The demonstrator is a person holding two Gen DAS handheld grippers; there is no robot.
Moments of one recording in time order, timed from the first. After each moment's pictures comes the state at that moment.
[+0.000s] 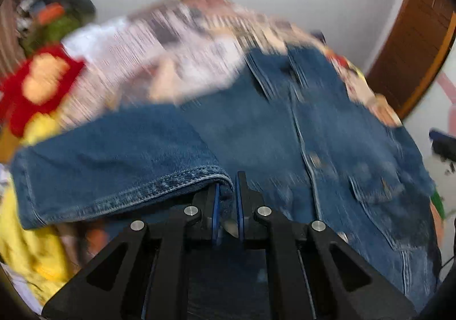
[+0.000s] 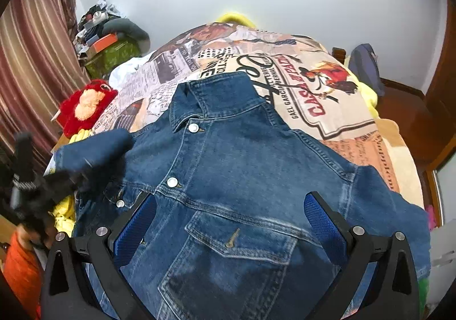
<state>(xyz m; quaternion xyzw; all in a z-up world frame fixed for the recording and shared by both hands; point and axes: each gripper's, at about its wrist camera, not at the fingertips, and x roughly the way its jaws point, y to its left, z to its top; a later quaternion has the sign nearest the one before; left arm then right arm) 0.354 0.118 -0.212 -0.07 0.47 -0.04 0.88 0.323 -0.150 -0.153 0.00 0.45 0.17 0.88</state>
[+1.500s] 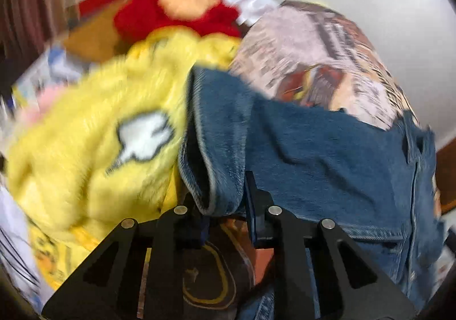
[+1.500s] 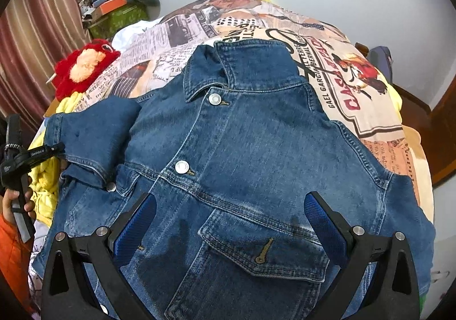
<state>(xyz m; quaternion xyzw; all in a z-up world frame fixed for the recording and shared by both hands) 0.299 0.294 -0.244 -0.22 0.44 0.19 0.85 0.344 -0.088 -0.195 -0.07 0.49 0.19 0.85</state>
